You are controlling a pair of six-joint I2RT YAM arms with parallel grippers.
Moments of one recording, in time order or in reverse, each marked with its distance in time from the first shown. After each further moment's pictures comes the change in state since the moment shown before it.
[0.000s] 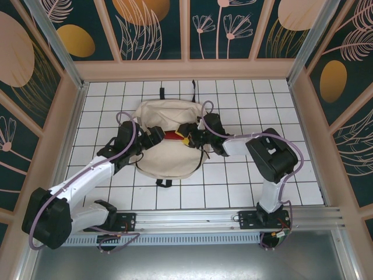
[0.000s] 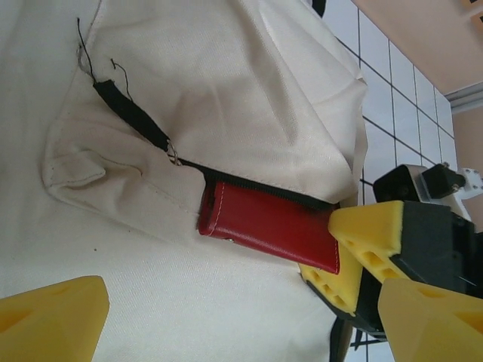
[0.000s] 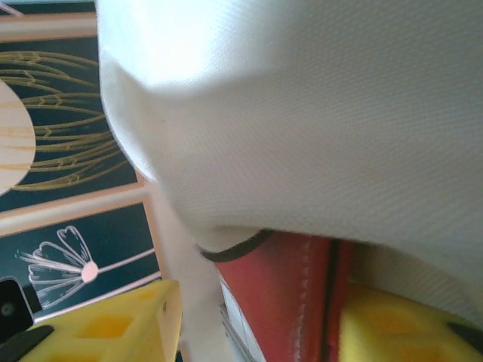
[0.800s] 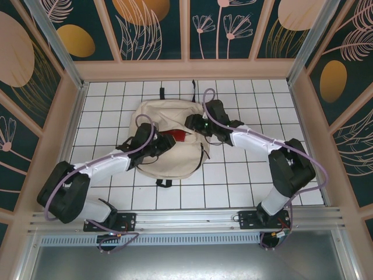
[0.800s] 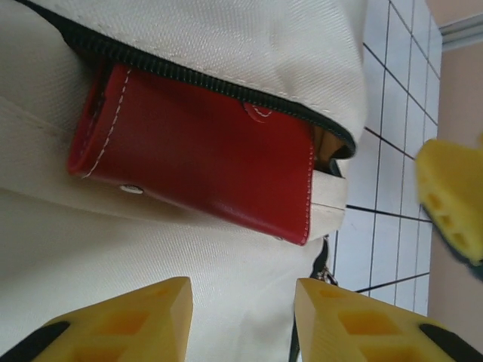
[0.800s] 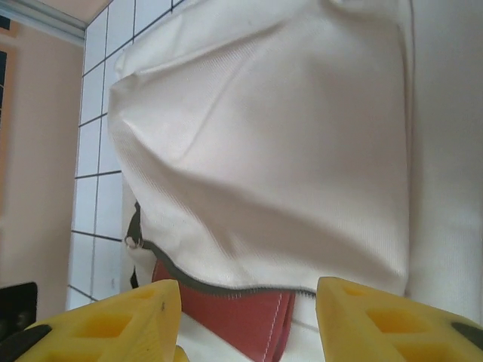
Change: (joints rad) left arm -0.111 0.262 0.011 0.200 0.124 -0.168; right arm -0.008 -0.185 0.221 -0.628 0.346 -0.524
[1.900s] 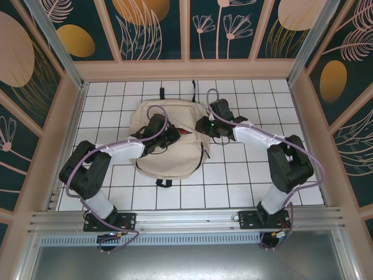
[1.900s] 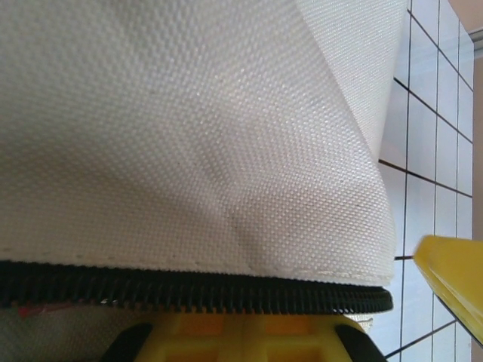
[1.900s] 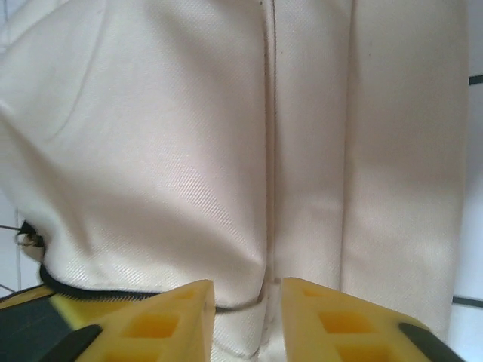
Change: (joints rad) left arm -0.010 0.253 0.205 0.024 -0.065 0.072; right arm -0.076 0.016 0.000 -0.155 -0.034 -0.087
